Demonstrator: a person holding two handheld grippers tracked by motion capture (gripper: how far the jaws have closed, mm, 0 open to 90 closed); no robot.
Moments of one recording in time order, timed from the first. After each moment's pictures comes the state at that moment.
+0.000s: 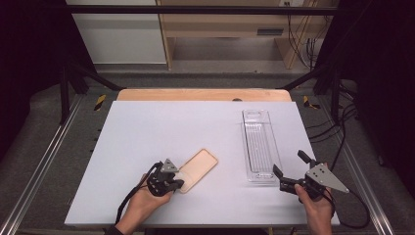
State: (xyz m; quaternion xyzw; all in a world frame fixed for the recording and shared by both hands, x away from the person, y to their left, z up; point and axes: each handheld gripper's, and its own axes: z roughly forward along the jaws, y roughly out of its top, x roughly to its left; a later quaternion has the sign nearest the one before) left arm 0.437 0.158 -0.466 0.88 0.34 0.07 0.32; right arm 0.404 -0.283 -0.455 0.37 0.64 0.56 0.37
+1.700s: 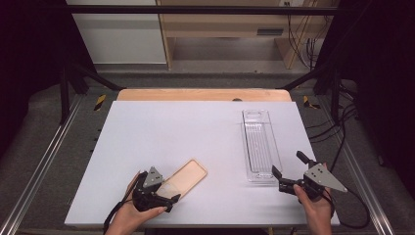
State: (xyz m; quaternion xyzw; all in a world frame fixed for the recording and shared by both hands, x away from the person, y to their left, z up) left arm 0.406 0.187 -0.471 0.85 0.35 0.14 0.36; right arm 0.405 -0.281 -0.456 0.37 0.65 0.55 0.37
